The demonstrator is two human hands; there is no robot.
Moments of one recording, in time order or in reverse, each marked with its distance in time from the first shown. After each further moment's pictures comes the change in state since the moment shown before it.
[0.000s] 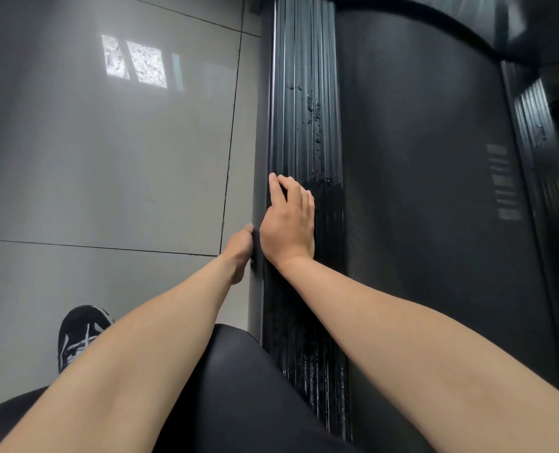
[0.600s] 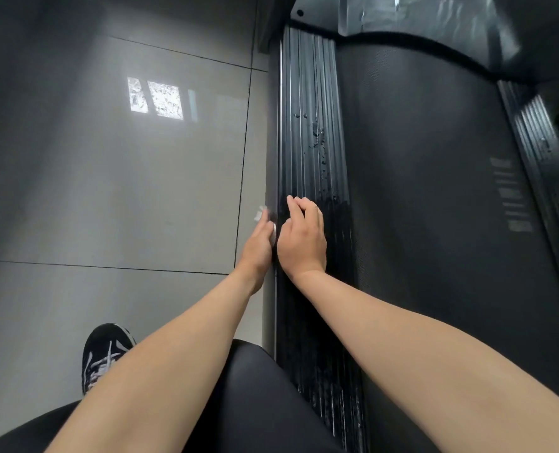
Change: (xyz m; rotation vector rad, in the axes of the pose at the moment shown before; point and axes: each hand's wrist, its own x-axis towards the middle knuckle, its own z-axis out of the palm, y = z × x) left_hand -0.051 0.041 0.012 -0.061 -0.048 0.374; right_hand 0.004 0.008 0.001 0.137 0.002 0.114
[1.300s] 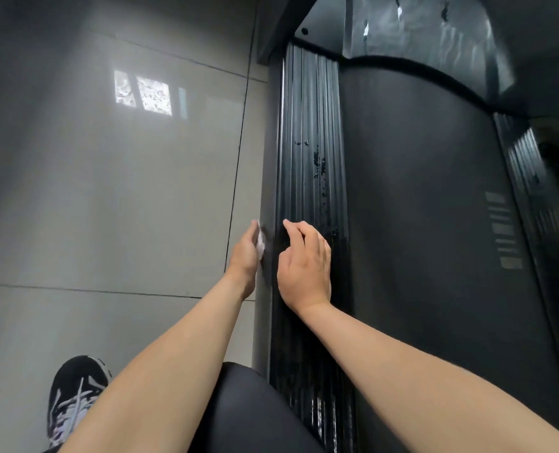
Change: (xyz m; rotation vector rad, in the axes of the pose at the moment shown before) left_hand 0.061 0.024 -0.007 -0.198 0.058 -0.183; right_hand 0.025 0.011 0.000 -0.162 0.020 -0.117
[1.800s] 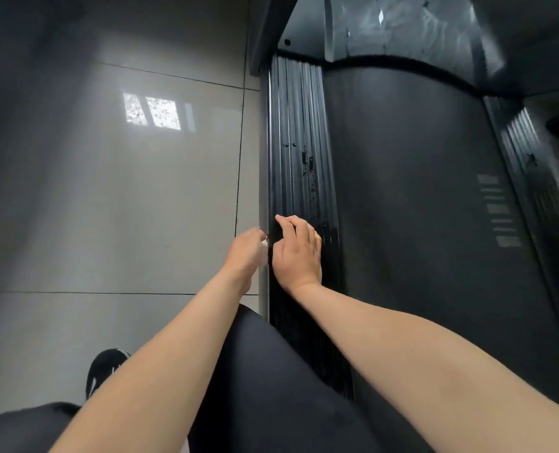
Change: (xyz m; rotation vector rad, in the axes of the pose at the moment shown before) left_hand -0.051 0.023 0.011 0.396 0.105 0.032; right_hand 0.002 -0.008 -0.013 0.122 -0.071 0.090
